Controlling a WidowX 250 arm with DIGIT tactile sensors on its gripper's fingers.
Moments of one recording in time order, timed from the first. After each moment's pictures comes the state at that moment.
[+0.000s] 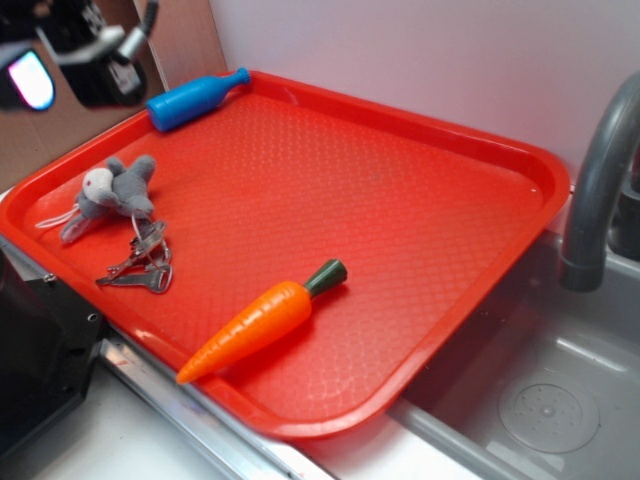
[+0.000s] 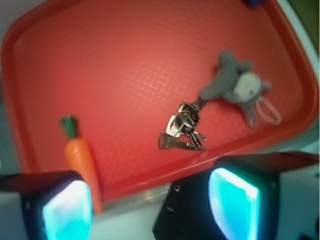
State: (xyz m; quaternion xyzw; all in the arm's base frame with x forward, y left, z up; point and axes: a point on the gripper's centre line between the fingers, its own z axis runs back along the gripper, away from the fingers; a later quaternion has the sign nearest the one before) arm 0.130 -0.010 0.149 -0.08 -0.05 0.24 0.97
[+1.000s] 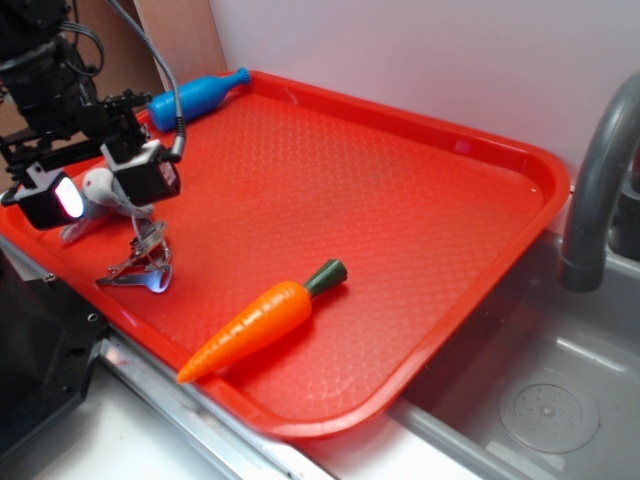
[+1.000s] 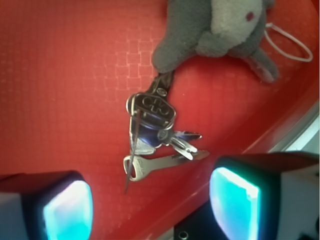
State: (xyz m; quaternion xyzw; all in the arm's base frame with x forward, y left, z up) arm 0.130 0.010 0.072 -0.10 0.01 0.39 0.92
